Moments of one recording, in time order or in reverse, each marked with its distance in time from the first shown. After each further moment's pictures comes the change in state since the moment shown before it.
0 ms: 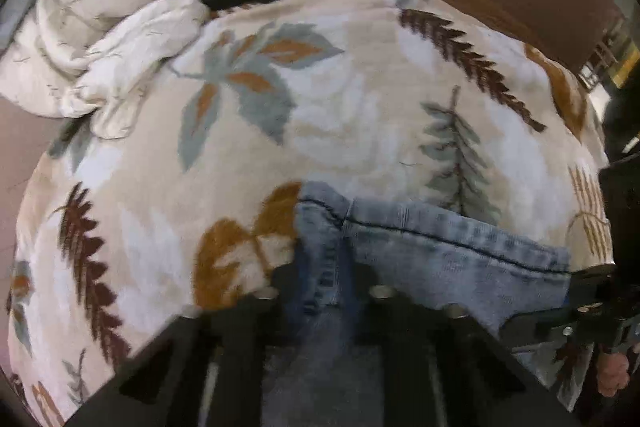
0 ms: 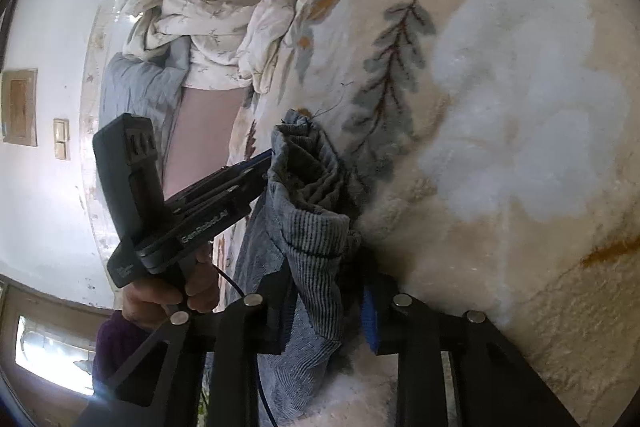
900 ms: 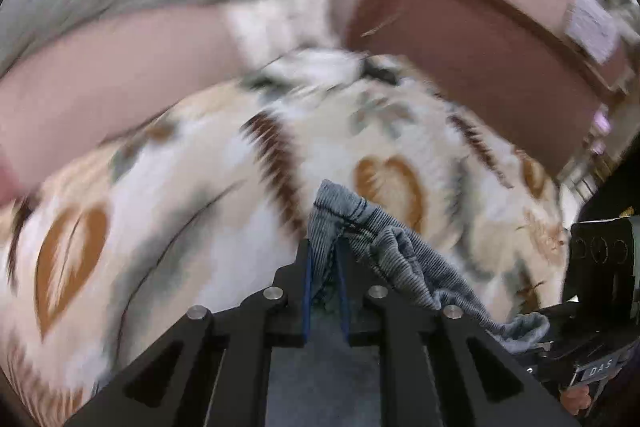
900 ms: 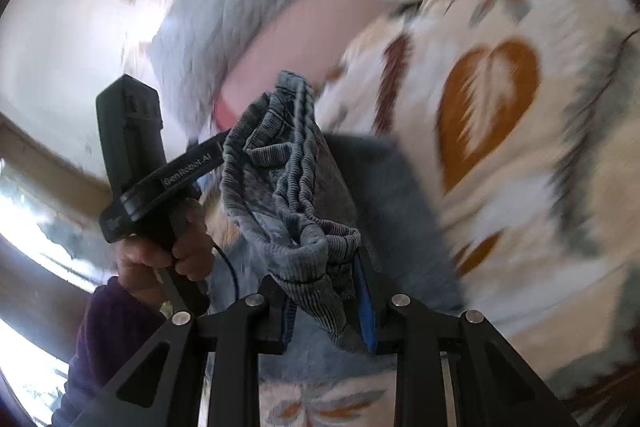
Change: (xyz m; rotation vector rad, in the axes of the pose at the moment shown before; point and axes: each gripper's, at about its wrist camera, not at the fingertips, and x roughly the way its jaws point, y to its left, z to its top) left arm -0.163 0.080 -0.194 -0.397 -0.306 0.032; right arm 0.062 0.140 -0.134 -0.405 0.240 -0.004
